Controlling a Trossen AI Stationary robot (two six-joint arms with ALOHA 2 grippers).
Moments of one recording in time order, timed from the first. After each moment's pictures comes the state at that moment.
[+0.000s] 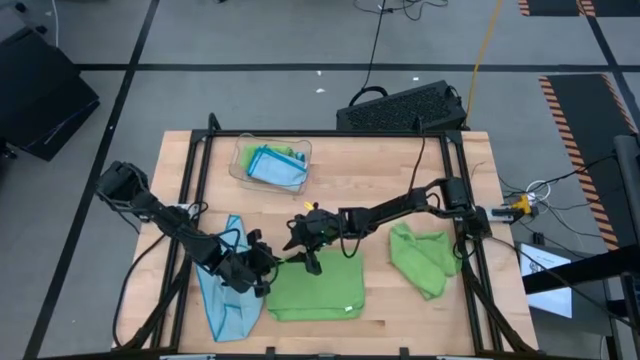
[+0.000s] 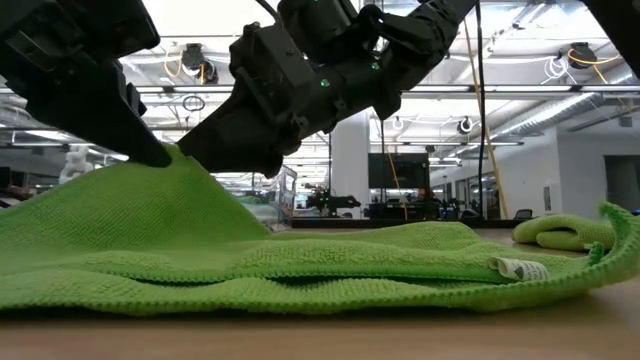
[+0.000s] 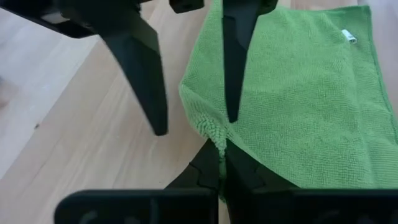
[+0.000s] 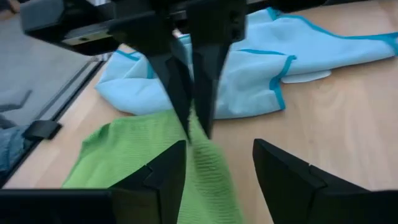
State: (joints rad) left arm -0.61 1.46 0.63 -0.03 -0.57 -0.62; right arm 0.09 2.13 1.29 0.36 -0.29 0.14
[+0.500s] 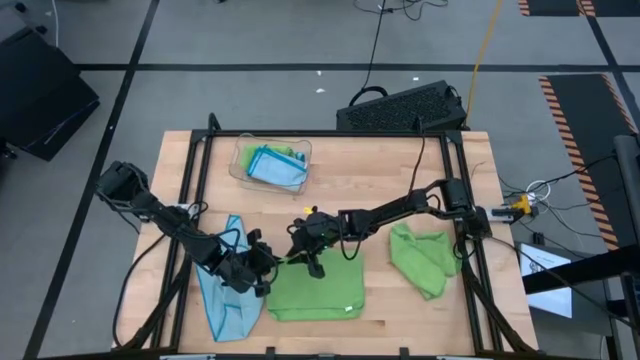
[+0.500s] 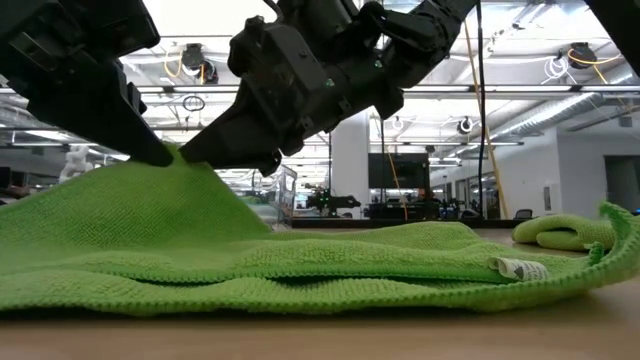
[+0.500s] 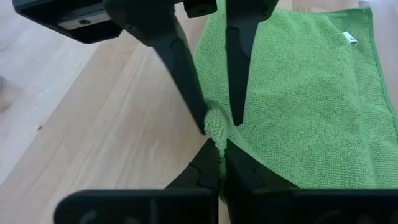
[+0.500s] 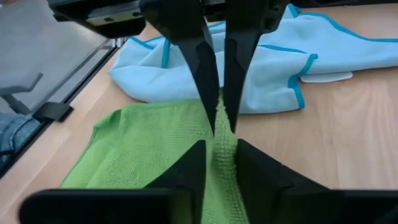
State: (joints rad) left arm -0.61 1.46 0.63 -0.02 -0.58 -0.62; right arm 0.10 2.13 1.29 0.34 -0.32 0.07
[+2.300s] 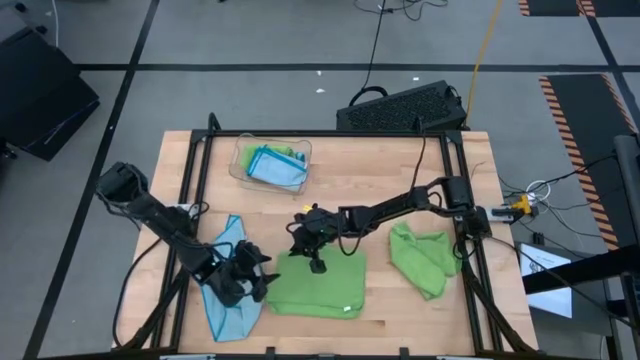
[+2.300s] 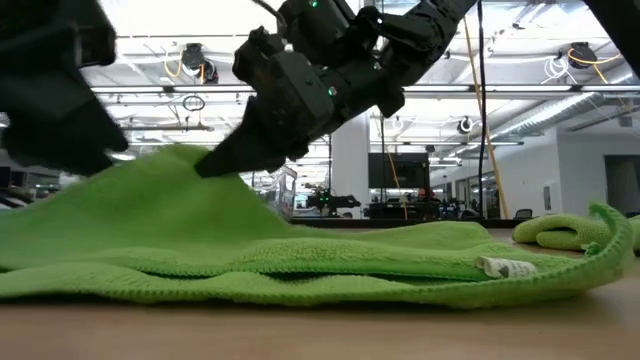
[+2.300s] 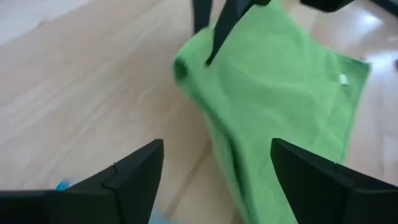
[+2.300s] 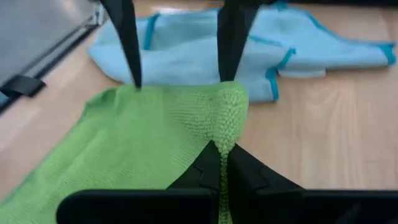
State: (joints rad) left arm -0.75 1.47 0.63 -0.13 -0.69 -1.21; right arm 0.07 2.12 1.29 0.26 -0.28 -0.04
